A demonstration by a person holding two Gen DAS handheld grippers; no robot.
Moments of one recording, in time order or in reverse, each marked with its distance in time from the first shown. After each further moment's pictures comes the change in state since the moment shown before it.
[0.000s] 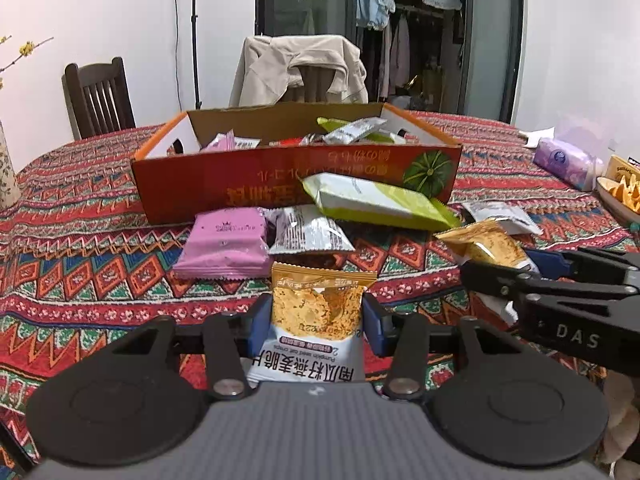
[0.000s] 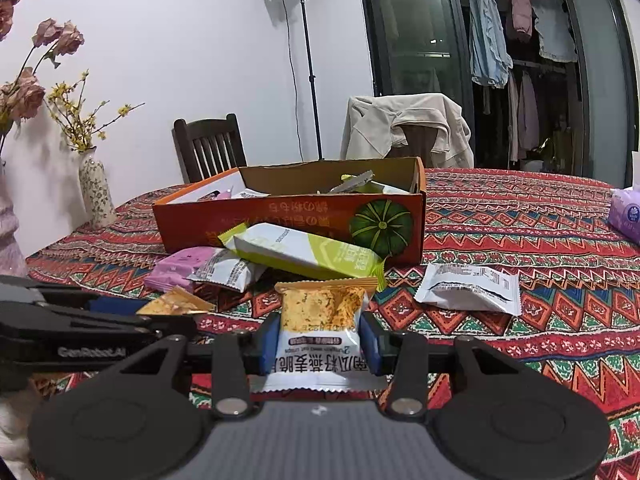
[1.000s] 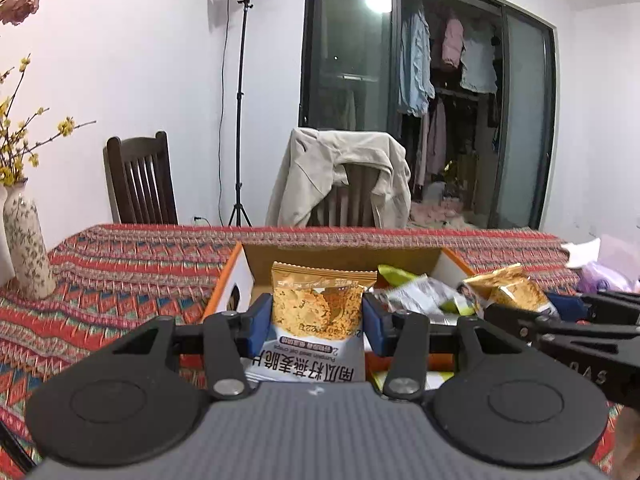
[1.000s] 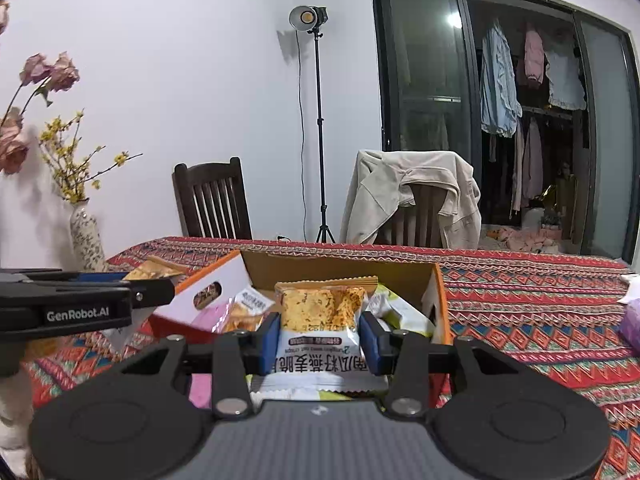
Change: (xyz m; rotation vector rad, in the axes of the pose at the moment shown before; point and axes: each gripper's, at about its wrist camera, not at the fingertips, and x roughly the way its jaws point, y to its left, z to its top) left arm -0.003 0.048 0.111 -0.080 -0.247 0.098; right arm 0.040 0.020 0.122 -0.063 -0.104 -0.023
